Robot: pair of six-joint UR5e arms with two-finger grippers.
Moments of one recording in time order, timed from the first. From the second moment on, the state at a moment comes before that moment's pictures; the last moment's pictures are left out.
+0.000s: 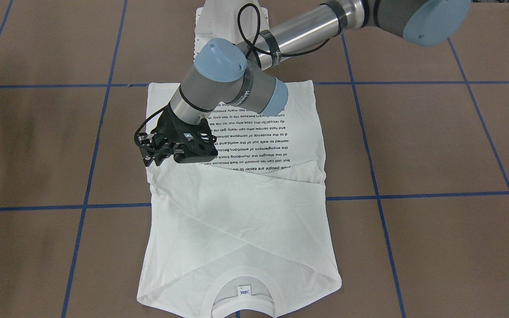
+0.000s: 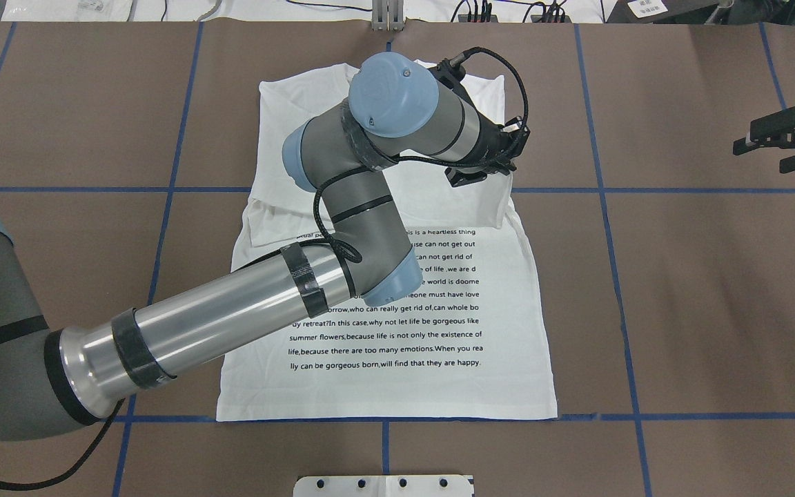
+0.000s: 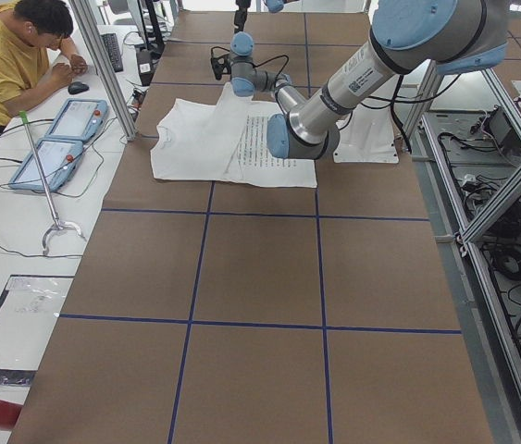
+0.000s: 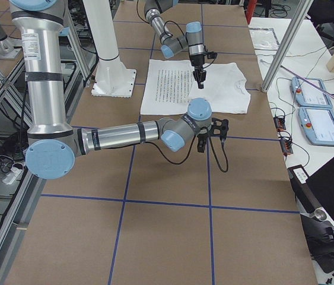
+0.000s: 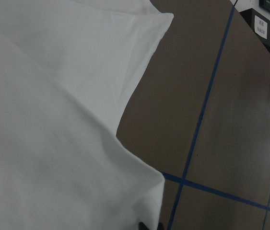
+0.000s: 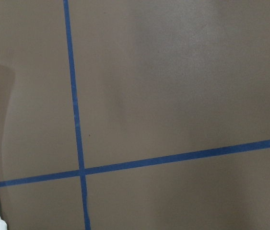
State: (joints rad) left arm -0.56 -2.71 -1.04 -2.38 -1.89 -1.80; right arm 1.25 -1.52 1.67 -0.96 2.39 0.96
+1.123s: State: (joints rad) left arm -0.58 -2.24 -1.63 -2.32 -1.90 -1.74; right arm 0.37 -1.47 2.11 -1.26 1.62 1.95
